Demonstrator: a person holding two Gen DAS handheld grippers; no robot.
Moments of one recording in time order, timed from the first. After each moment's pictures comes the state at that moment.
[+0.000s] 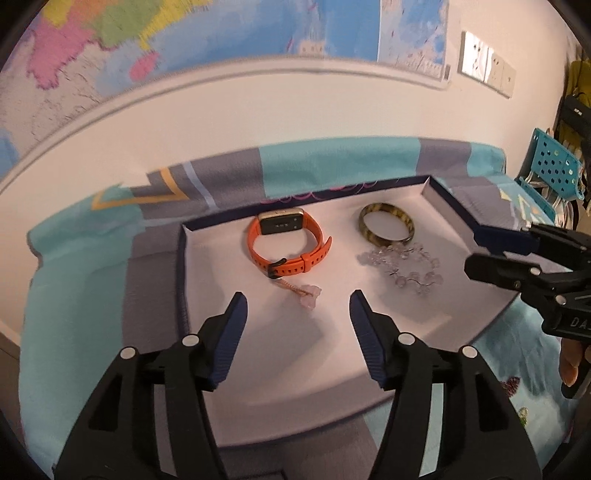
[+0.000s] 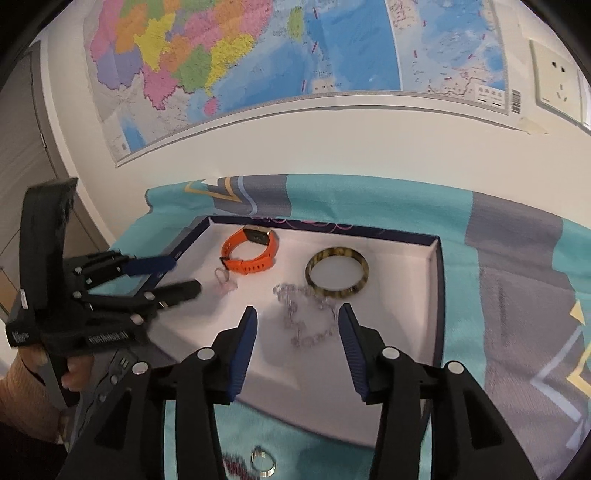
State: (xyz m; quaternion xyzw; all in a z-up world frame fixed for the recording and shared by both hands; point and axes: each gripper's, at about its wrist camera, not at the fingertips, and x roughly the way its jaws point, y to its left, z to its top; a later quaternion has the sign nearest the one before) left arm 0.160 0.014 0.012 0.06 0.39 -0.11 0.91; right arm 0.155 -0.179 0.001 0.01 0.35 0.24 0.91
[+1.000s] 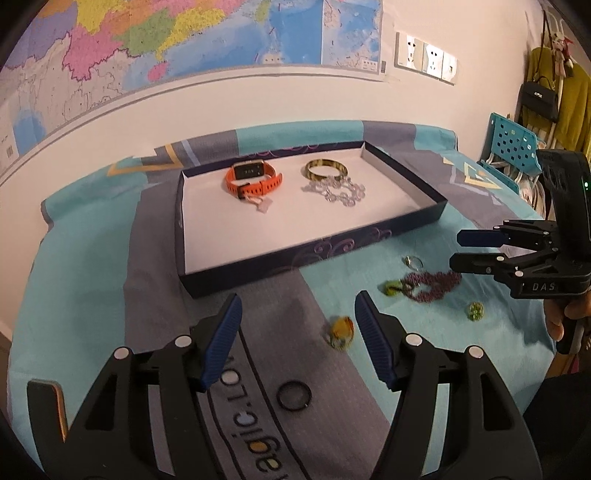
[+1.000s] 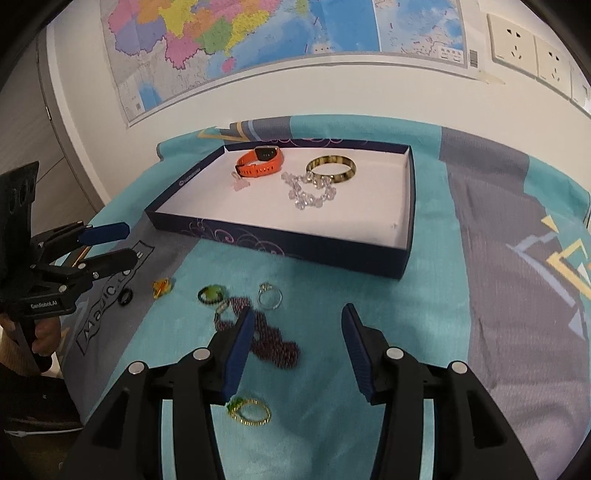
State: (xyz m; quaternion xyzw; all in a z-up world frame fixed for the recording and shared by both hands) left arm 0.030 0.019 -0.003 0.06 0.37 -0.15 0.92; right arm 0.052 -0.208 -0.041 -0.01 0.39 0.23 0.89
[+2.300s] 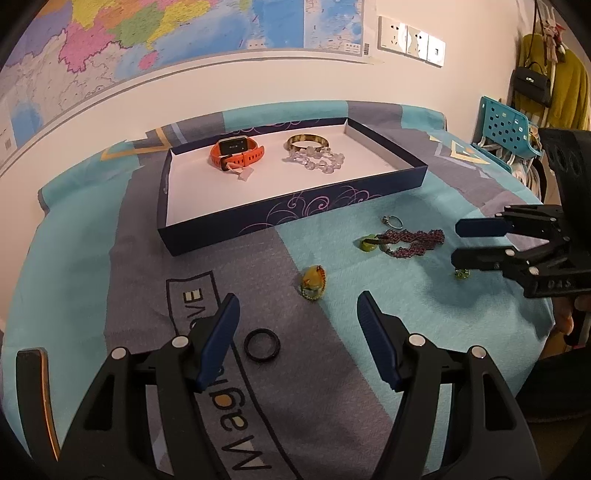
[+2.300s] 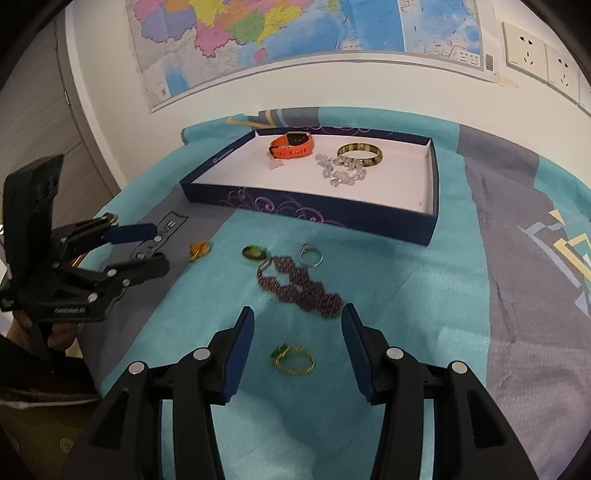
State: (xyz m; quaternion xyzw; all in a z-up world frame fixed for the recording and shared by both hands) left arm 0.002 0.009 -0.020 0.07 0.38 -0.16 0.91; right arm 0.017 -0.197 -0.045 -0.02 0.39 0.25 0.88
